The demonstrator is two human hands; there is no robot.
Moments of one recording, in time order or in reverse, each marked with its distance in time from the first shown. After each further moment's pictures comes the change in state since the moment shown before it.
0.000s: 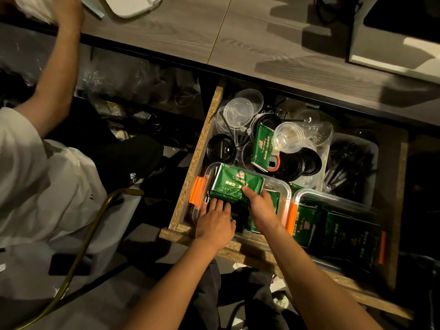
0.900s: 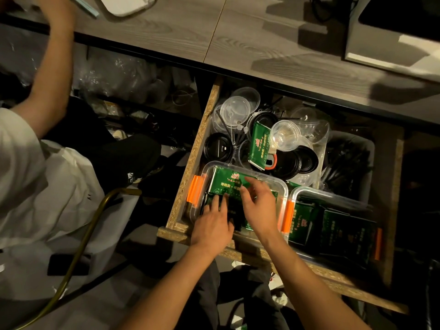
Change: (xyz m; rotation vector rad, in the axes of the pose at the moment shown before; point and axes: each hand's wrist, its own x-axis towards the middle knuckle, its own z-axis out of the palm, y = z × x) left_hand -0.019 0.008 -0.008 -0.081 0.089 -0.032; right_hand -0.023 -0.002 -0.009 -0.694 0.145 -0.641
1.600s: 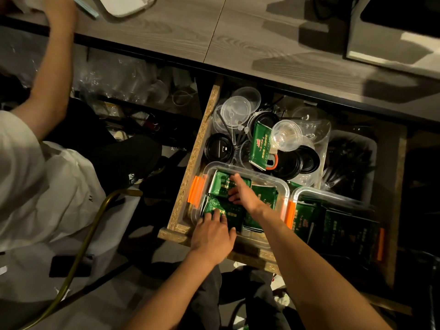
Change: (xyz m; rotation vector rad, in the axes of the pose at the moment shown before) left_hand -0.008 -0.004 0.004 0.178 -0.177 0.021; right_hand 0.045 0.001 0.031 0.308 -0.591 0.502
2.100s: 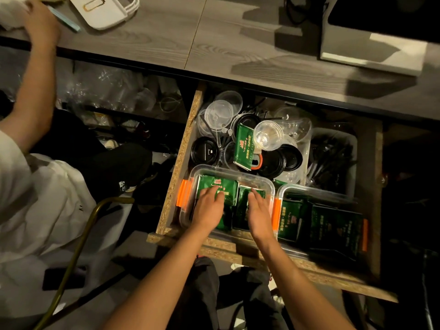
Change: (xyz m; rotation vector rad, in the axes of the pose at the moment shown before) left_hand 0.048 0.016 -0.028 -0.879 0.183 -0.191; right_hand -0.066 0.046 -0.020 -0.012 0.440 -0.163
